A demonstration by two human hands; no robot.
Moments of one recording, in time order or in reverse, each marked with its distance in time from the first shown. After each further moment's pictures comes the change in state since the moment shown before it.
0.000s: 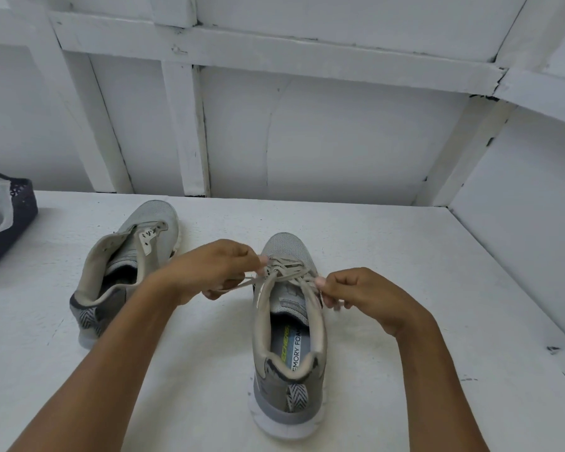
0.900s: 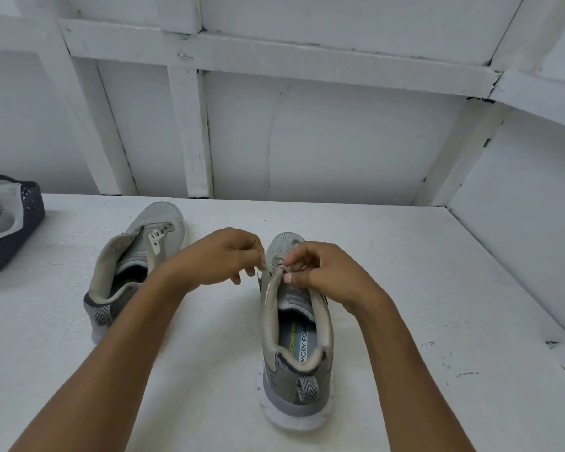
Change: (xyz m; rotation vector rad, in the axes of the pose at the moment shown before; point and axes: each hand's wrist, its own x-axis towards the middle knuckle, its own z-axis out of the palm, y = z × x) left_hand -0.001 0.014 -0.007 0.344 0.141 0.125; right_hand 0.029 -0.035 0.040 -0.036 0.165 -0.079
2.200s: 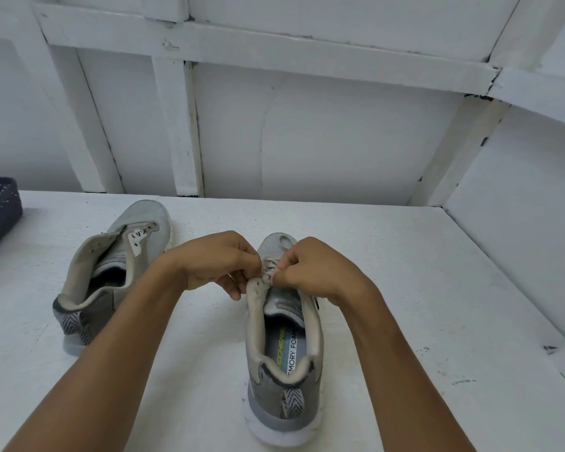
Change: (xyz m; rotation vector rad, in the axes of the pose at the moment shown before) left_hand 0.022 0.000 0.009 -0.259 -0.246 -0.183; right_hand 0.017 -0.013 0.002 -0.367 -0.058 0.071
